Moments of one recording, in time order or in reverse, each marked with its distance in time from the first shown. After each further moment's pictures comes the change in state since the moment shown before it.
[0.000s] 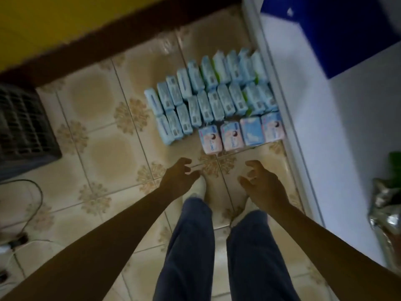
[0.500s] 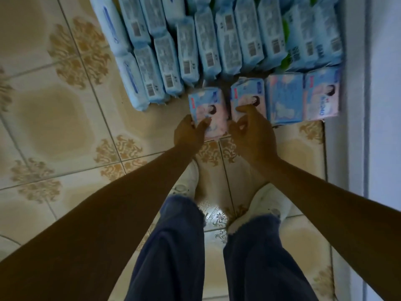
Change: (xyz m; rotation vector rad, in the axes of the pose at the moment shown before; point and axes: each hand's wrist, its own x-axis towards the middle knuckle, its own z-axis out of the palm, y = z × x) left_hand 0.210 -0.038 0.112 -0.264 0.141 -0.040; right_hand 0.192 0.040 0.116 0.078 0.154 -0.136
